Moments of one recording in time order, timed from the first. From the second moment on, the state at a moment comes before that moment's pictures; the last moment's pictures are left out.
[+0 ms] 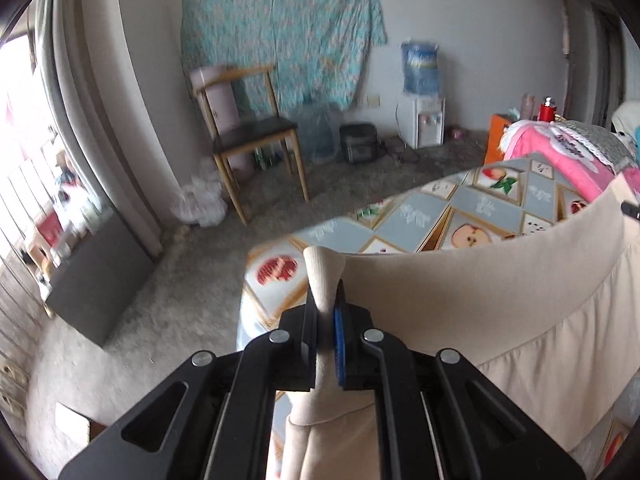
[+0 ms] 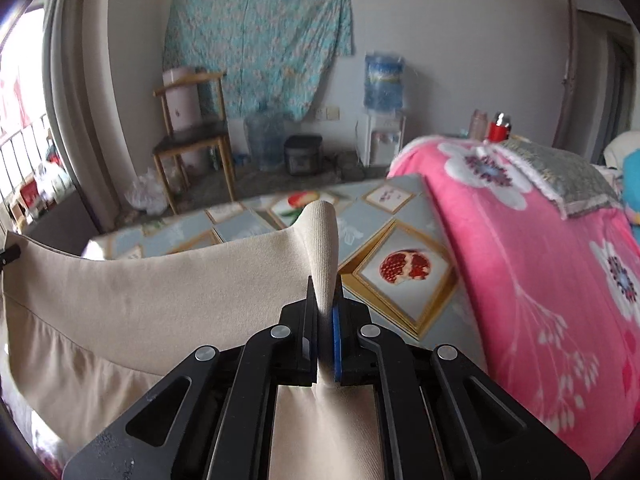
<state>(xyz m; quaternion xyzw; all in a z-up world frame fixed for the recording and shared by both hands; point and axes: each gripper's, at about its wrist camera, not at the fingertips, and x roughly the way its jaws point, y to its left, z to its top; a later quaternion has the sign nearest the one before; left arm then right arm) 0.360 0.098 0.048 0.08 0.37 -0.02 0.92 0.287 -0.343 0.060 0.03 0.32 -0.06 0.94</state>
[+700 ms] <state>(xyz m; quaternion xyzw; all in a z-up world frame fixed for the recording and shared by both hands) 0.311 0.158 0.018 -0.06 0.46 -0.09 0.88 0.227 -0.372 0.065 0.05 0.38 -0.04 0.92</state>
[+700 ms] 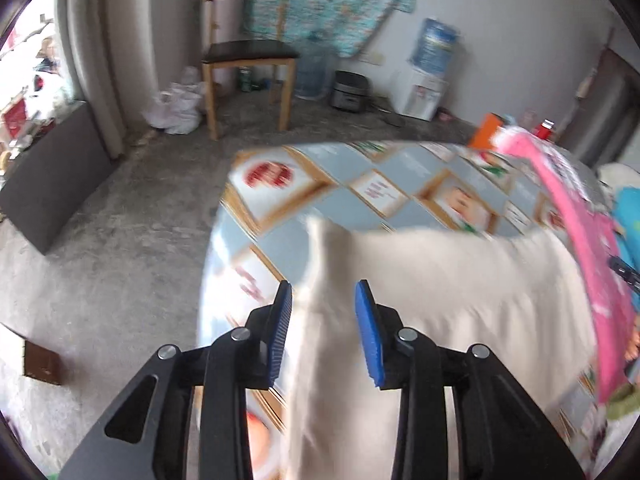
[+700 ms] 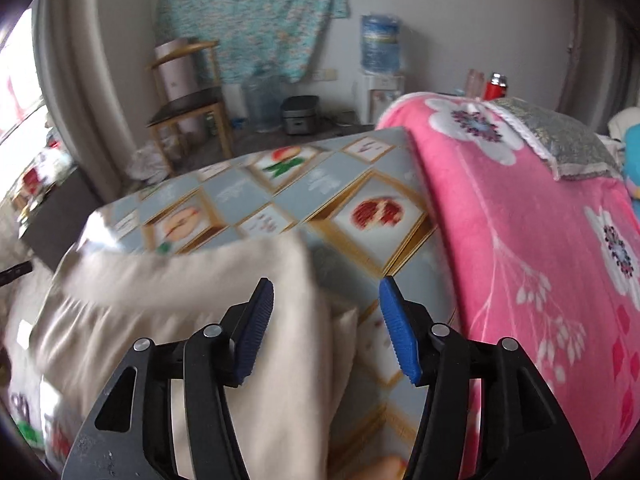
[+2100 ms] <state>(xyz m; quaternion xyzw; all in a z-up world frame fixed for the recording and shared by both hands) 0.139 0.080 -0.021 0.05 0.42 -0.06 0.91 0.100 -0.282 -0.014 0.08 0.44 -0.05 0.89</state>
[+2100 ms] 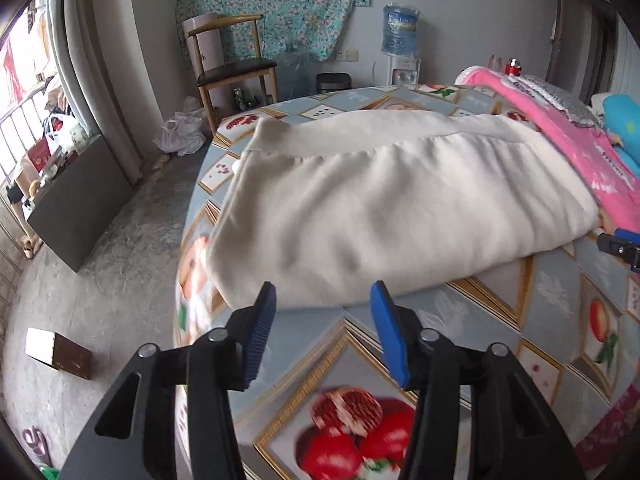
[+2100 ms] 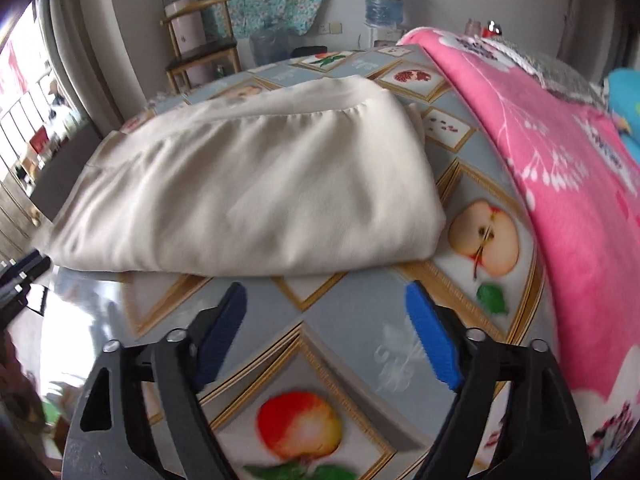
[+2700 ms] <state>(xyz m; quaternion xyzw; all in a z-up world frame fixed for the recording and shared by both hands) 0.069 0.050 0.051 0.01 0.36 -0.08 0.93 0.041 -0.218 0.039 0.05 0.37 -0.07 0.92</state>
